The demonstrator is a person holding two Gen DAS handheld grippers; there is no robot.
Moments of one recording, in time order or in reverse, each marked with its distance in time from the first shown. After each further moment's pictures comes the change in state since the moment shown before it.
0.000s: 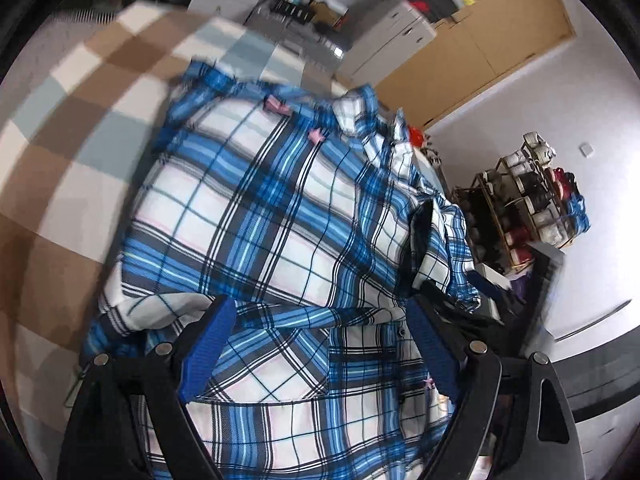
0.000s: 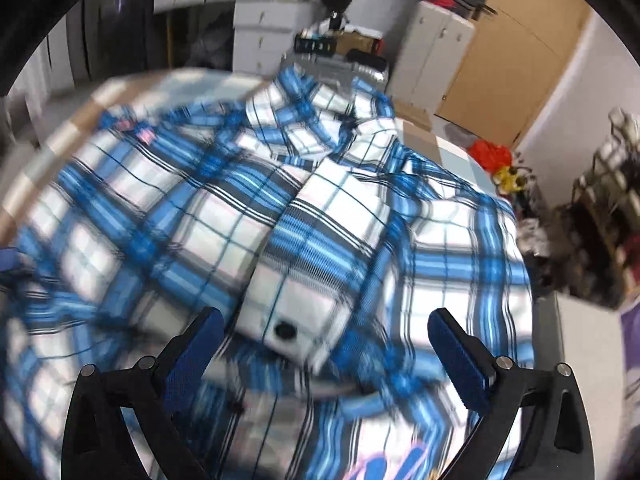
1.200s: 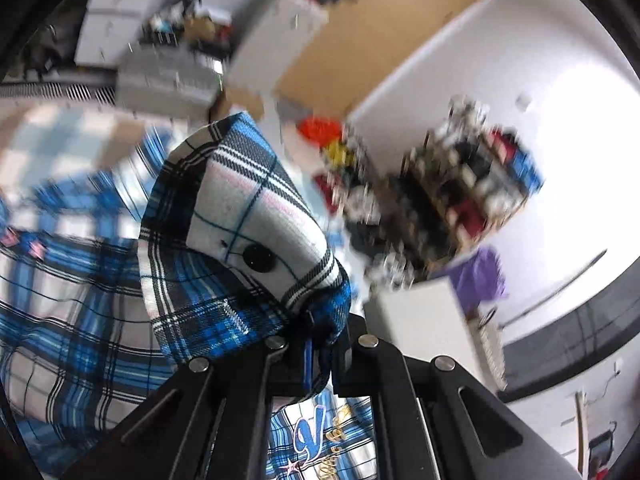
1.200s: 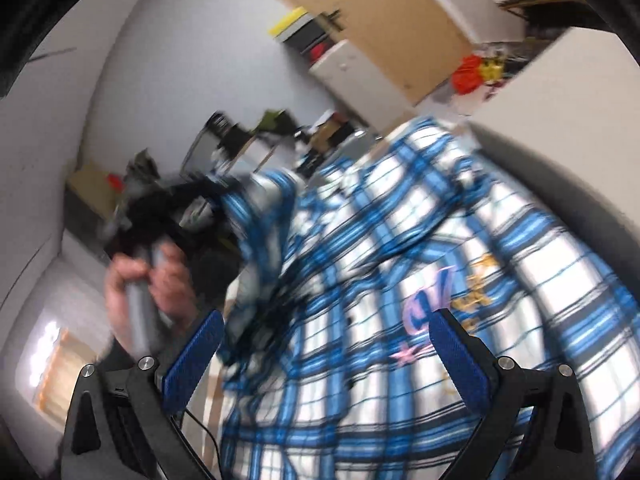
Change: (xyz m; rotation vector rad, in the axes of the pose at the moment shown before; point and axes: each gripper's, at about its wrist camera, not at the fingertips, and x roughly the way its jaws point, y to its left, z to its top) left arm 0.057 -0.135 0.028 0.259 0.016 -0.141; right arm -0.134 -0.123 -0.193 0.906 -0.382 0.618
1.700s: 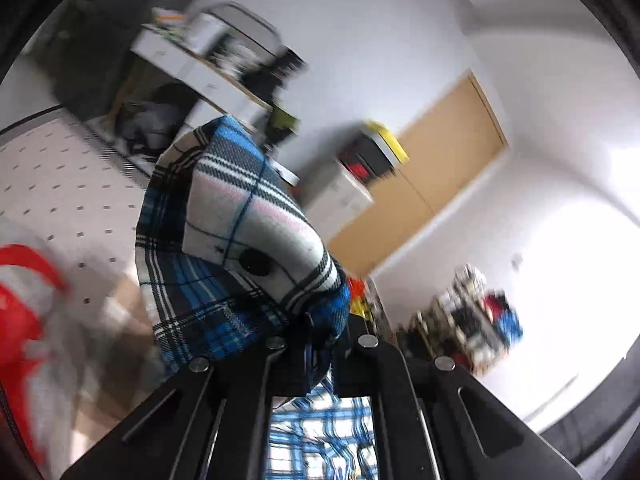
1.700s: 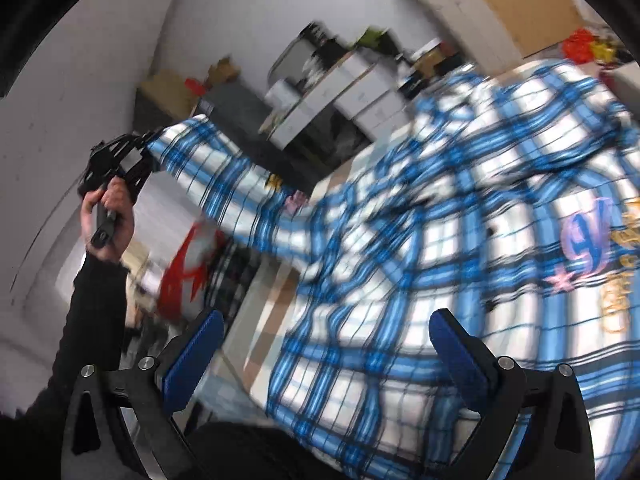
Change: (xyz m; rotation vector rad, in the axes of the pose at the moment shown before) left arm -0.329 0.067 0.044 -0.143 -0.542 0.022; right arm 0.041 0.077 -0.067 -0.205 0.263 0.264
